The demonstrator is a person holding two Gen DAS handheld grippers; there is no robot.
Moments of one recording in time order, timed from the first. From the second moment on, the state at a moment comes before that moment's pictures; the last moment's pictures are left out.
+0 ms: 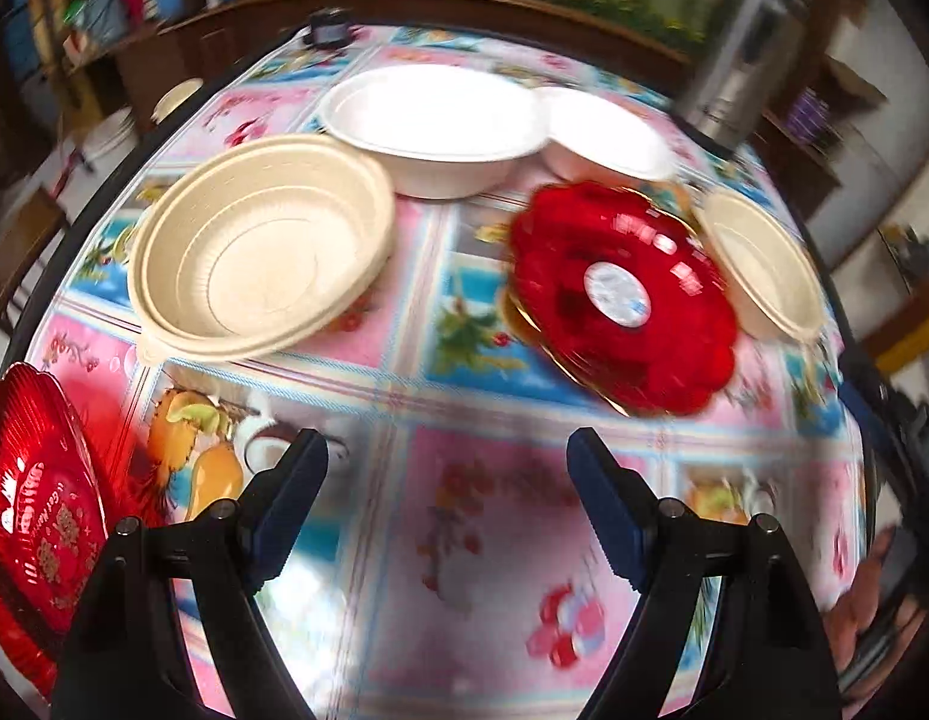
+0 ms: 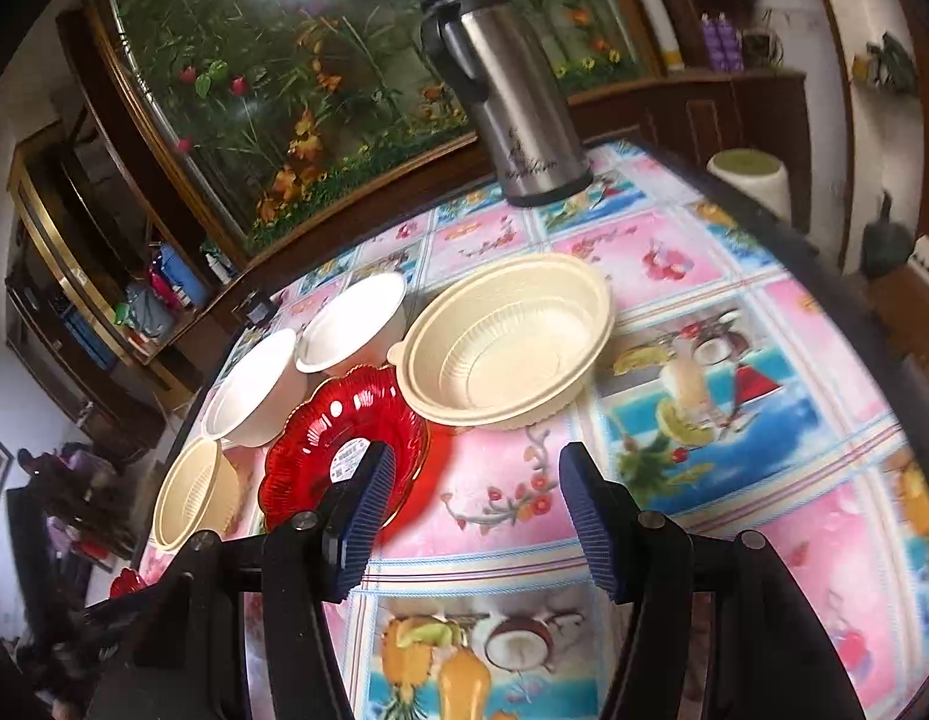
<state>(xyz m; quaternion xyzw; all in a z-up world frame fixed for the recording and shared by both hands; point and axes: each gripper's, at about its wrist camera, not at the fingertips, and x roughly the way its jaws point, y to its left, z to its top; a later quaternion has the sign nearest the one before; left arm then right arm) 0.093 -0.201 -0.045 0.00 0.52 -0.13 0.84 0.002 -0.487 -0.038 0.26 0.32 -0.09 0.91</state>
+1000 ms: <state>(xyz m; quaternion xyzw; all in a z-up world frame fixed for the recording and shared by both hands) 0.144 -0.294 -0.085 0.06 0.51 -0.15 0.85 0.092 -0.461 -0.097 0.32 0.41 -0.05 0.85</state>
